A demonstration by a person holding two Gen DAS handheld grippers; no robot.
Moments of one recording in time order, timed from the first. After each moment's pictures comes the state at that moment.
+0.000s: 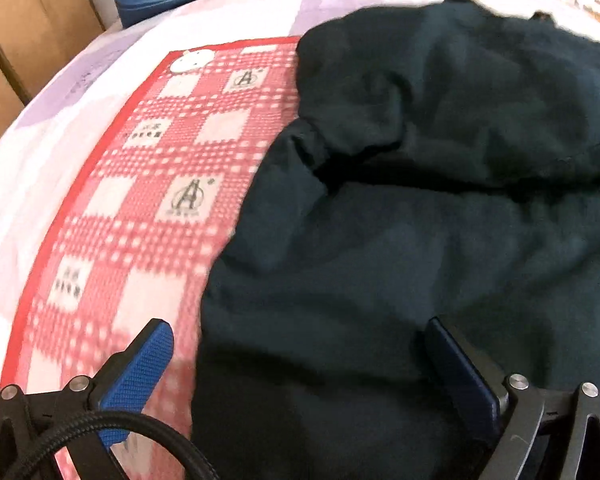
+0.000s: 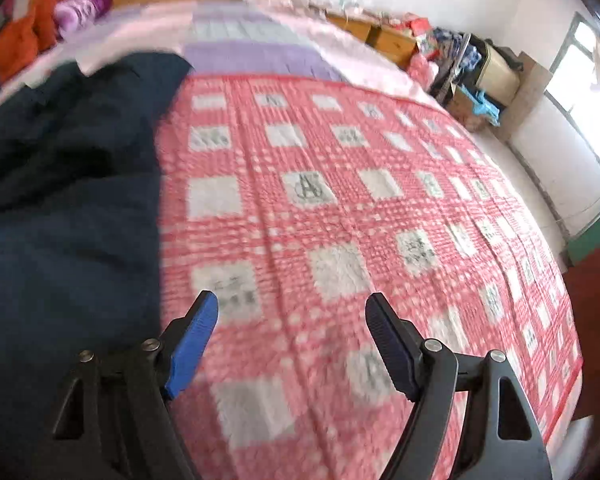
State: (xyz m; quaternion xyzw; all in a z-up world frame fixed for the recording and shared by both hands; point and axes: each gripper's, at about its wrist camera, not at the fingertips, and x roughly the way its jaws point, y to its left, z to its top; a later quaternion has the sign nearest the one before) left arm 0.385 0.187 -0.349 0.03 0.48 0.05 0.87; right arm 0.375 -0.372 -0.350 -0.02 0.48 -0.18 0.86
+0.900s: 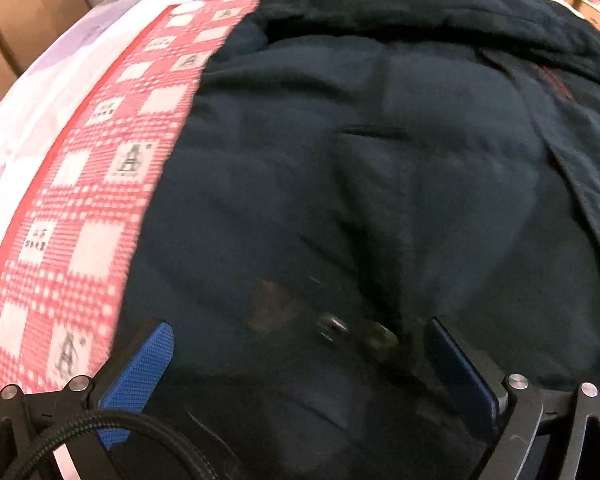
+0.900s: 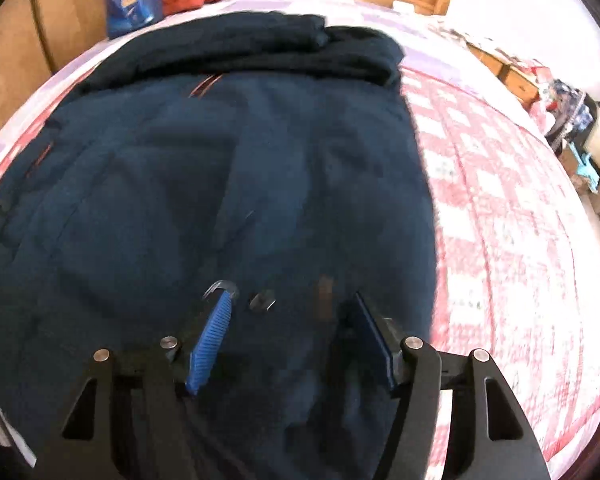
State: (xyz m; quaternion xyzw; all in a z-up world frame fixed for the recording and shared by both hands) left arm 0.192 0.143 -0.342 0.03 0.51 0.02 0.86; right arm 0.225 -0.249 -0.354 -0.07 0.50 0.06 0.86
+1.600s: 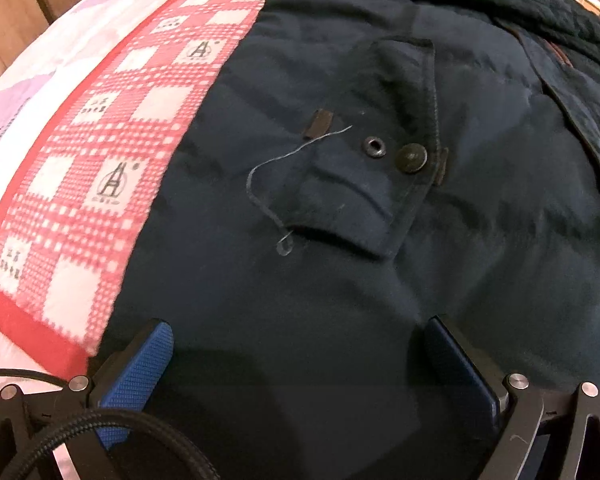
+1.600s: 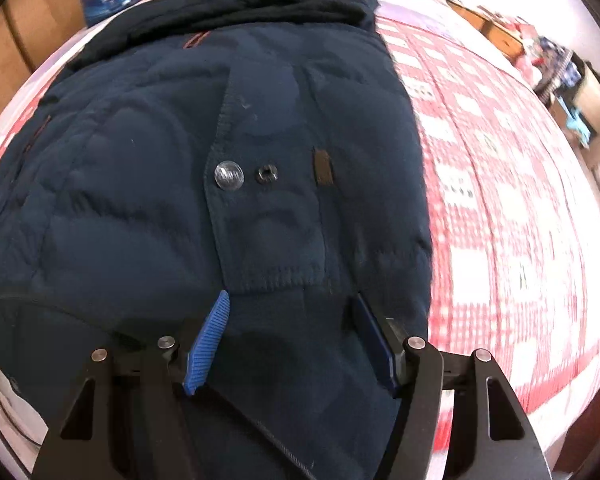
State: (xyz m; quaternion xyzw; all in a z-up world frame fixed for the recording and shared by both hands) left arm 0.113 0.176 -0.353 -0.02 0.53 0.06 0.84; right arm 0.164 -0.256 -0.365 -0.03 0.56 0.01 0.83
